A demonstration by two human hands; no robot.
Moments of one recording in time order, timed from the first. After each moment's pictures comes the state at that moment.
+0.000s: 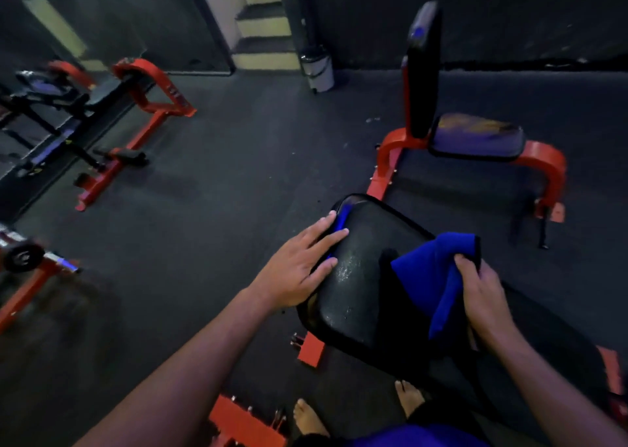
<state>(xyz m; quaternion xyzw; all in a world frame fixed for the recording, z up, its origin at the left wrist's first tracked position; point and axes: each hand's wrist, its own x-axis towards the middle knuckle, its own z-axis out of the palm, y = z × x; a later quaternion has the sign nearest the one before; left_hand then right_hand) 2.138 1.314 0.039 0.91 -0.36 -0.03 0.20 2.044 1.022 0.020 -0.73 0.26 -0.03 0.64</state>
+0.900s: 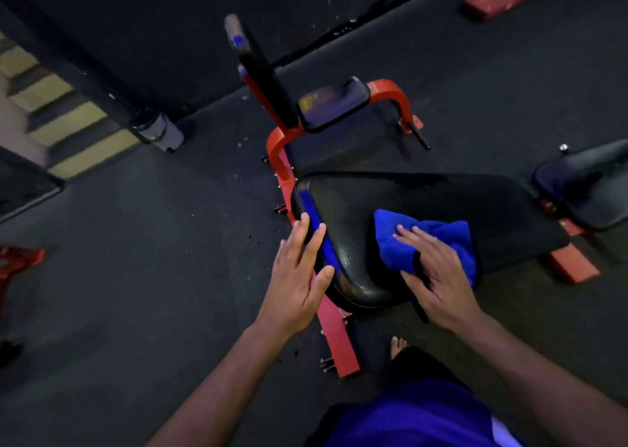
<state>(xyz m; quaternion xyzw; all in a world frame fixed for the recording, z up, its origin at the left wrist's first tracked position) 2.169 1.363 0.009 0.81 -0.52 -0.12 0.24 1.969 1.185 -0.039 -0.85 0.24 -0.24 0.40</state>
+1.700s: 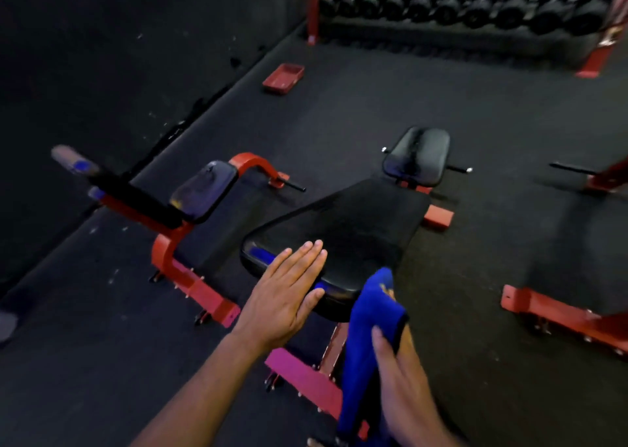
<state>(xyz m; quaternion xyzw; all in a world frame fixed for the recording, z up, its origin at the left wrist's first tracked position) 2.259 1.313 0.020 0.49 -0.87 -0.02 0.10 2.050 1.405 0.044 -0.42 0.63 -0.40 0.52</state>
